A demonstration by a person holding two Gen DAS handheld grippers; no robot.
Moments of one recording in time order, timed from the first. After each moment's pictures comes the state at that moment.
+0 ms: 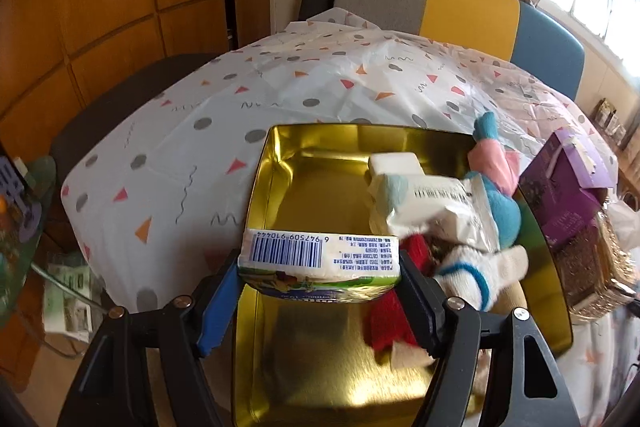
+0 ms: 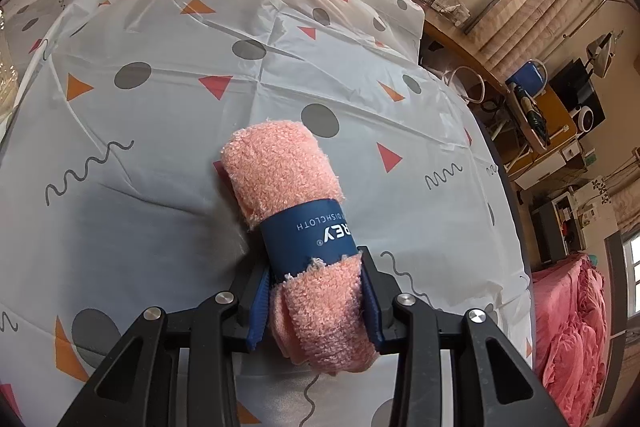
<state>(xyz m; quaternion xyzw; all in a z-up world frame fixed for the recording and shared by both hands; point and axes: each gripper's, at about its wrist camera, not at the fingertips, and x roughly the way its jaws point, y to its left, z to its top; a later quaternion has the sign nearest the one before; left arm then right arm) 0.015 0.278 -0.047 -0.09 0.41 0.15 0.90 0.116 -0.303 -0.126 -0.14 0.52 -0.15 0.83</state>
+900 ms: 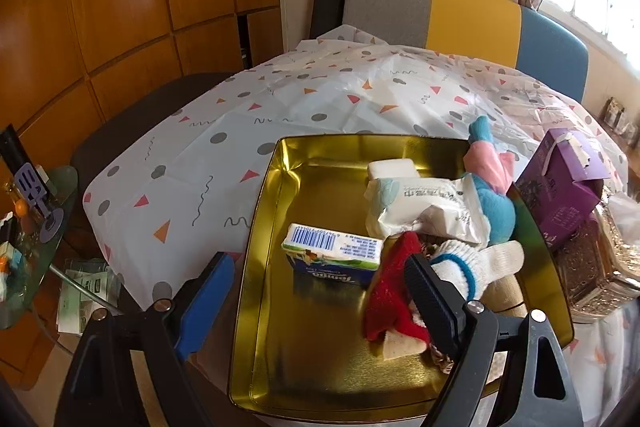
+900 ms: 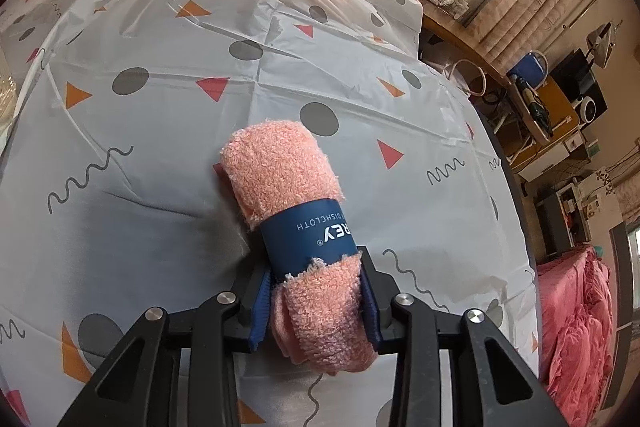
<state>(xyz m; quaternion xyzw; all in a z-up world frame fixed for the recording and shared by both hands) -0.009 0.253 -0.037 -0.07 0.37 0.18 0.91 0.116 -0.307 -0.125 -0.11 0.52 -0.15 0.83</state>
